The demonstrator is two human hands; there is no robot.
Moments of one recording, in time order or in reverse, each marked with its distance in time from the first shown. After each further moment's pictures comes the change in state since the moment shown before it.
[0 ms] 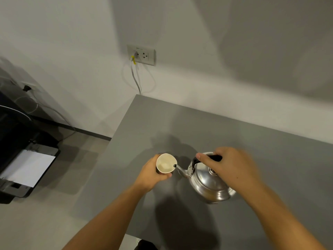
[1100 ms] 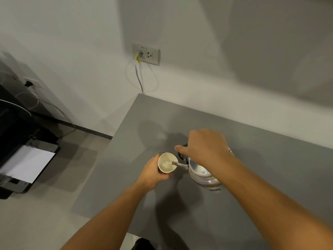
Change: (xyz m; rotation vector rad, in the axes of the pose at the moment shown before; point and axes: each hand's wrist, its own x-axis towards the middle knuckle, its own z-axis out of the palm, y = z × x) left_hand 0.003 -0.002 0.005 -0.002 0.038 0.015; right_hand 0.051 -0.082 0.014 -0.435 -0.087 -0.179
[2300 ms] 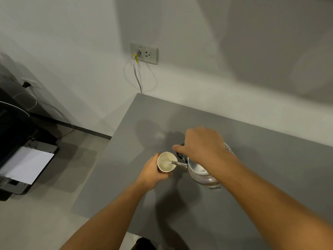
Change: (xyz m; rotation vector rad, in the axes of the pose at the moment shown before) left_hand 0.000 -0.001 -0.001 0.046 -0.010 0.001; right_hand 0.003 -0.006 -0.002 -0.029 -0.042 -0.007
